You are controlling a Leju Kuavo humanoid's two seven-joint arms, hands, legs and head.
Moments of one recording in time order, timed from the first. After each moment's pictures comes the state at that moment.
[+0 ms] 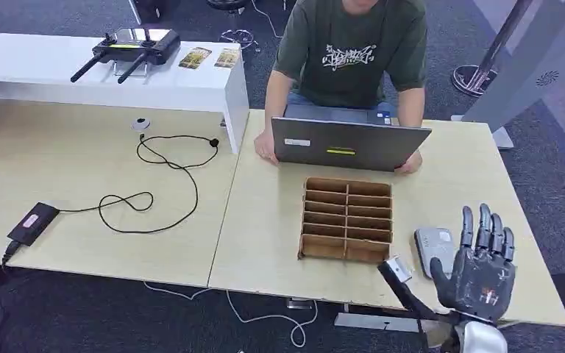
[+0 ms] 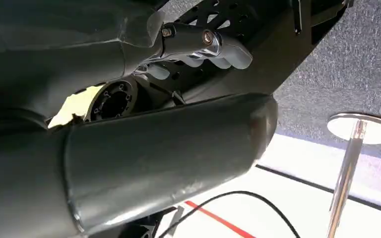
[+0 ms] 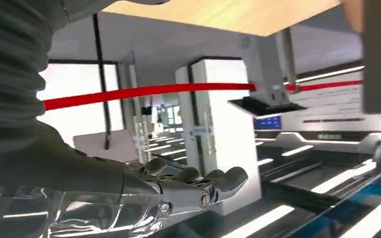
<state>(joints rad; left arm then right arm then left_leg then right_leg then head) -0.13 -0.22 -1.01 -0.17 1.40 -0.49 0.18 0.09 -0.25 0.26 -1.72 1.54 -0.36 0.50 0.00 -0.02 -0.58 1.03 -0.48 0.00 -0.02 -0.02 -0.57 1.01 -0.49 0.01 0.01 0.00</state>
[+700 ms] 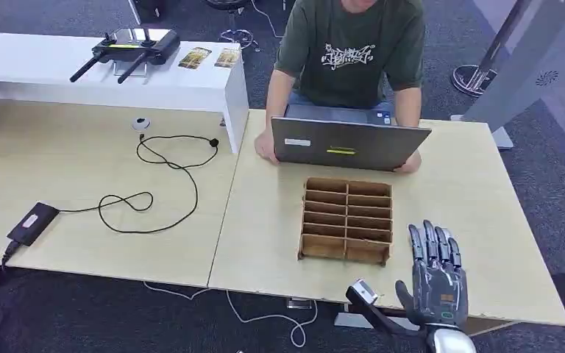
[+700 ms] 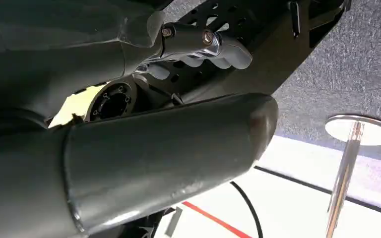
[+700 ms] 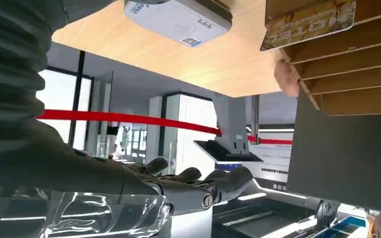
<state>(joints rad) -0.13 -0.22 -1.01 -0.17 1.39 -0.49 0.17 0.15 -0.15 0.28 -1.73 1.54 -0.18 0.34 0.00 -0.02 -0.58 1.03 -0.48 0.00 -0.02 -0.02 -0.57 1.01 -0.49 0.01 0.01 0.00</state>
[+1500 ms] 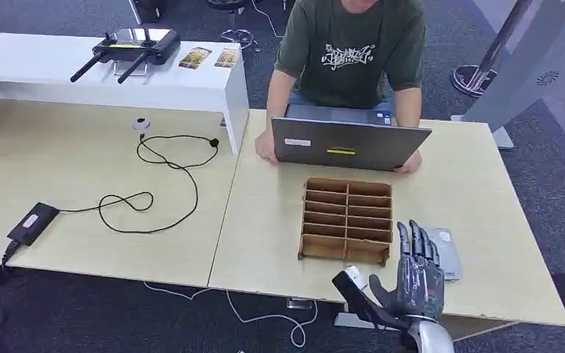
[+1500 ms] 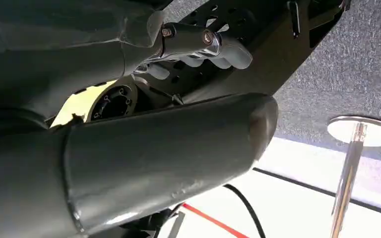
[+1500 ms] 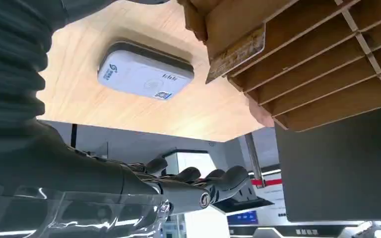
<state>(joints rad) -0.13 -0.22 -1.01 -0.16 1.37 -0.49 0.16 0.10 -0.01 0.27 -1.62 1.32 -0.27 0.29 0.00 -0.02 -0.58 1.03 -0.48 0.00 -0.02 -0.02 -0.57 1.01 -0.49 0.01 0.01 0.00</state>
